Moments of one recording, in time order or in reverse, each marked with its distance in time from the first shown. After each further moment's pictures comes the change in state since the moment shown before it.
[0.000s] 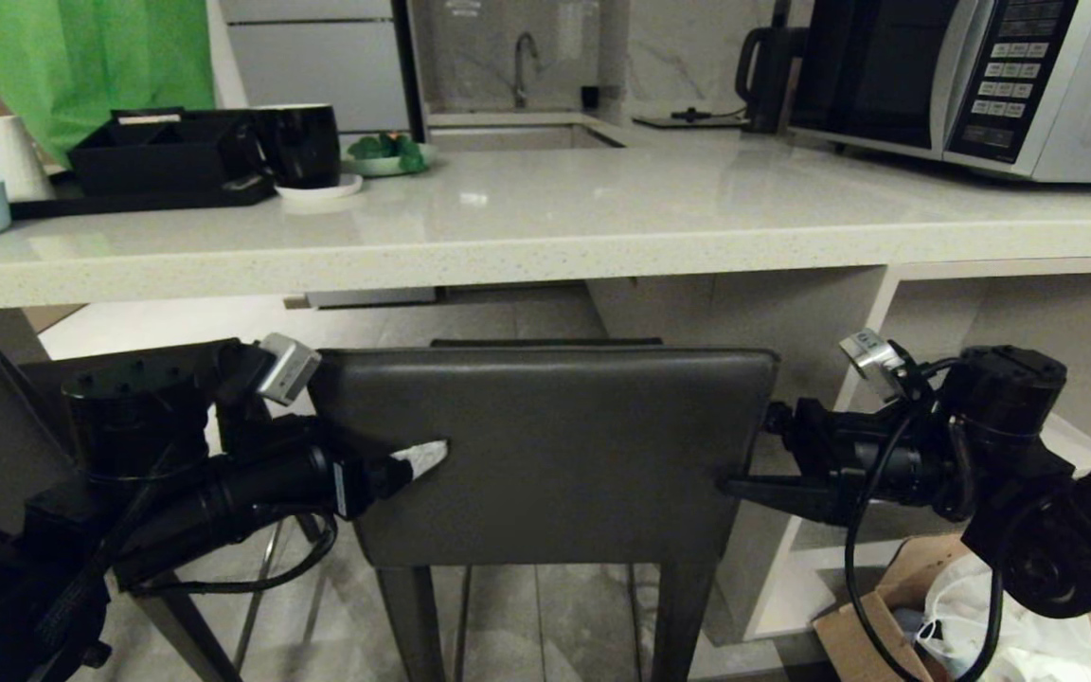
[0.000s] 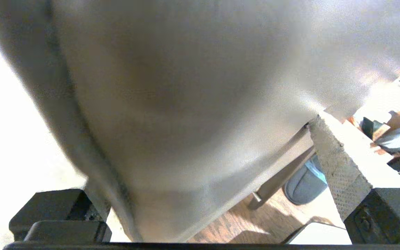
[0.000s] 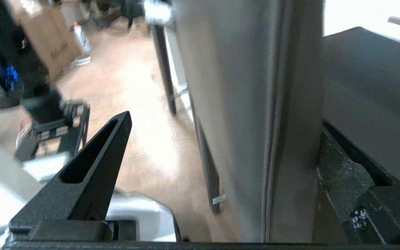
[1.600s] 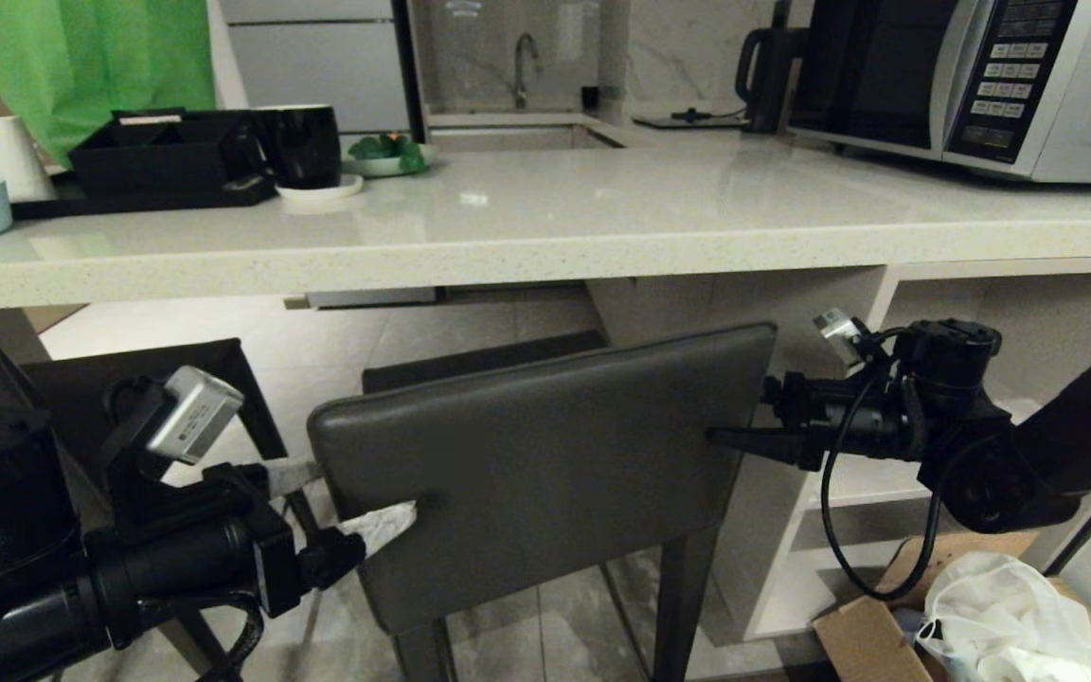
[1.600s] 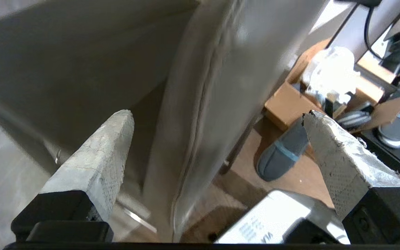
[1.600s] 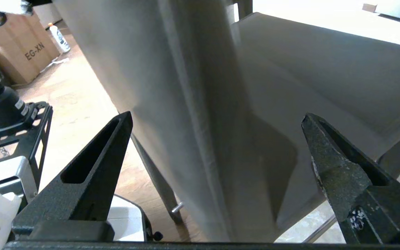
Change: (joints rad) left arm -0.059 -0.303 0.129 0.180 -0.005 -0.019; right arm -0.093 0.153 -0.274 0.226 0.032 -0.084
